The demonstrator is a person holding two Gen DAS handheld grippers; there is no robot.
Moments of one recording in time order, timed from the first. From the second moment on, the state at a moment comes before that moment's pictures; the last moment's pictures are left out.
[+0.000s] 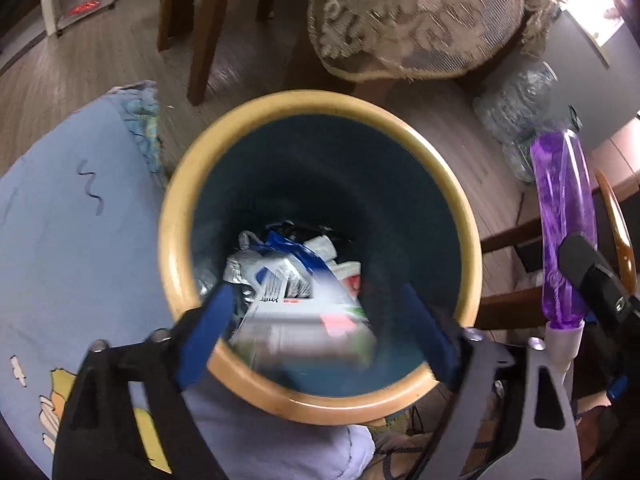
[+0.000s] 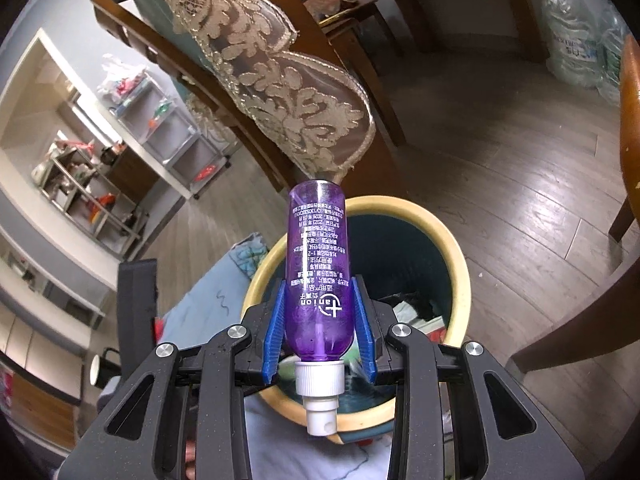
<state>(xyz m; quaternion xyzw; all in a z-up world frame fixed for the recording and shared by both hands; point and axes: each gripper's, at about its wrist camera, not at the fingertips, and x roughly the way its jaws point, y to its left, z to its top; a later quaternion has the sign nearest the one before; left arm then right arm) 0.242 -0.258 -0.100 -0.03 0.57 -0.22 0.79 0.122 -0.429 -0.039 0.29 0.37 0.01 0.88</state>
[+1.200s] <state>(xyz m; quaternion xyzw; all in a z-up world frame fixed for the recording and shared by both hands) 0.227 -0.187 -0.023 -0.07 0.50 -0.23 0.83 0.164 -0.380 -0.074 0.19 0.46 0.04 0.87</state>
